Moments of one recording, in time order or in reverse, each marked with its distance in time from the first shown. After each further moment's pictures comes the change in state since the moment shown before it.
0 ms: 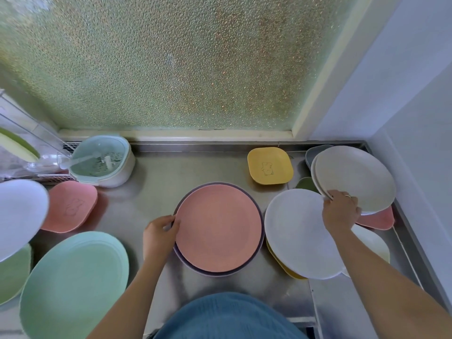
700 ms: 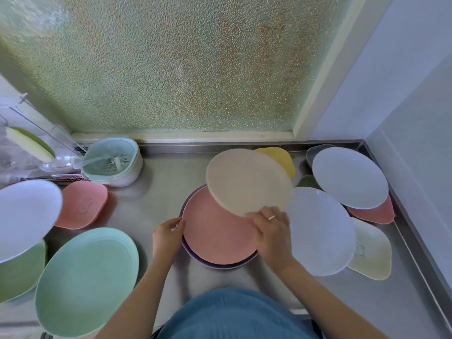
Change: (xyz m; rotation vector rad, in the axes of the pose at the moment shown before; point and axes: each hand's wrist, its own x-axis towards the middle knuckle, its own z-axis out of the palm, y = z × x) left_hand -0.010 -0.014 -0.003 -0.078 -0.072 -0.110; right_hand -0.161 -0.099 -0.021 0.470 0.251 -0.809
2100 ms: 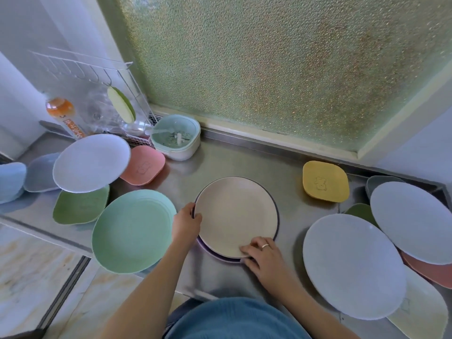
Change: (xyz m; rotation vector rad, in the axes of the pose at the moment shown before) left_hand -0.004 -0.031 -0.034 0.044 0.143 -0.058; right_hand -0.039 -0.028 0.042 0.170 -0.895 -0.096
